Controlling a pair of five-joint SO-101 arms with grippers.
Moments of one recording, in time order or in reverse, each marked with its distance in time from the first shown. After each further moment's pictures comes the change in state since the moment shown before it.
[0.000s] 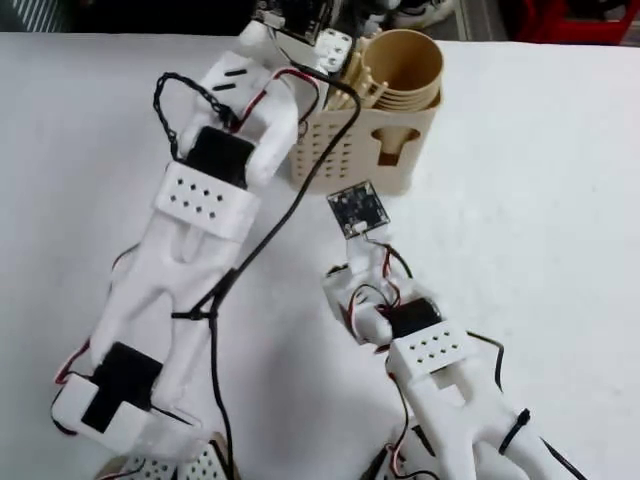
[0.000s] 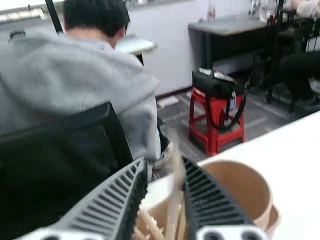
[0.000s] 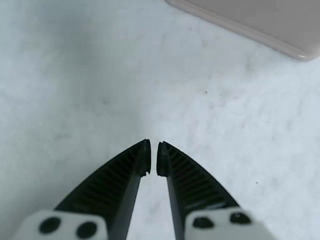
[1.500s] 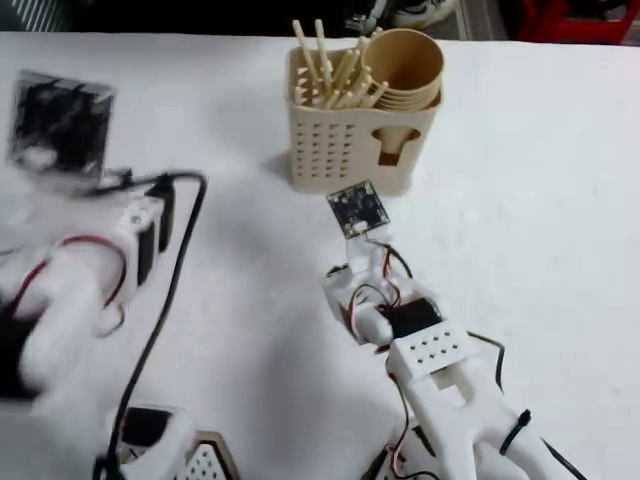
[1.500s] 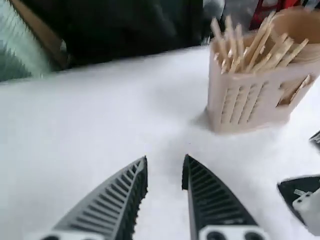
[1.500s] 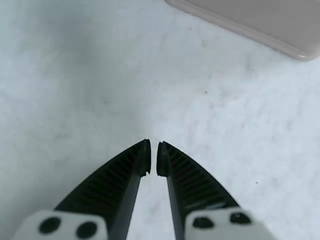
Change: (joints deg) left arm -19.4 -39.4 1.5 66.3 0.0; right arm 0.0 0.0 0.0 0.0 0.0
